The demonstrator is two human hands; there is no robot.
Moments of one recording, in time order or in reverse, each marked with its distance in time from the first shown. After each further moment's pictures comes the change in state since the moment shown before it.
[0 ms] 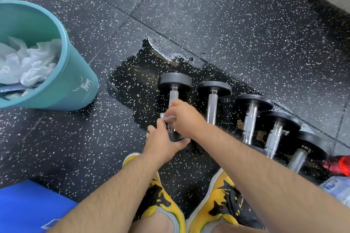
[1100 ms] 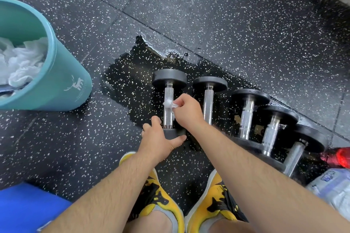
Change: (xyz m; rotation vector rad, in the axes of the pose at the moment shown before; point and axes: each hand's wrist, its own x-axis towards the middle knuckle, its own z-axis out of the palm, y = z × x) left_hand 0.001 -0.003 0.003 -0.005 0.005 0.021; right_hand -0.007 0.005 -0.004 0.595 0.271 0.493
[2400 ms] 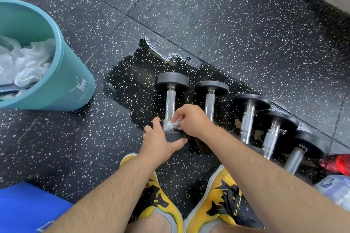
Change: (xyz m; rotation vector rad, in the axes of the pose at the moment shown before) left_hand 0.000 0.000 -0.002 -0.004 -0.021 -0.046; right_hand -0.004 0.009 -0.018 -0.388 -0.263 -0.221
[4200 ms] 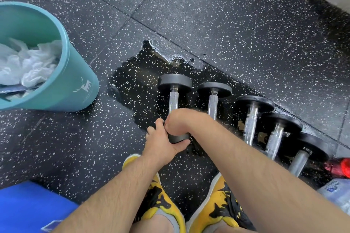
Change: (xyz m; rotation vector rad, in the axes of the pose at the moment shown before) left_hand -0.002 -0.002 0.000 -0.103 0.007 0.048; right_hand 0.010 -0.070 -0.010 -0.580 -0.519 0.036
